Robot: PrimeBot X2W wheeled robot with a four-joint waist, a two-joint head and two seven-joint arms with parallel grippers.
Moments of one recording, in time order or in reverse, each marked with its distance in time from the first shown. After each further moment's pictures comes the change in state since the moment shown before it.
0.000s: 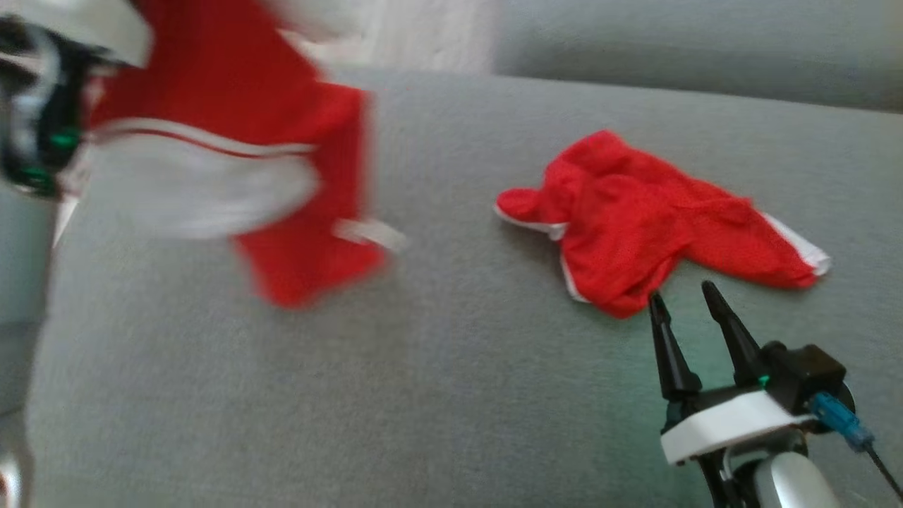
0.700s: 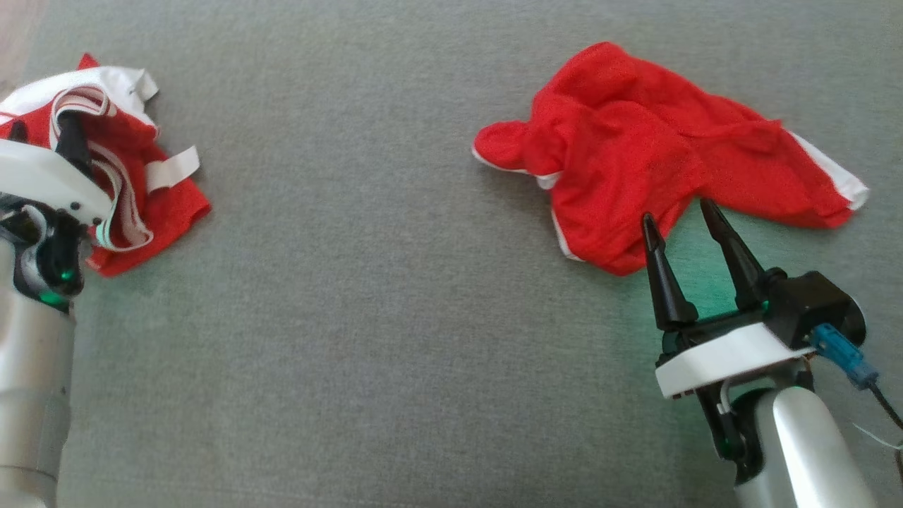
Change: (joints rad) left arm 0.191 -0.026 0.175 0.555 -0.192 0.027 -0.066; right arm -0.145 -0.002 0.018 -0.088 -0.080 0.000 0.078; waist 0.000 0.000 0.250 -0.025
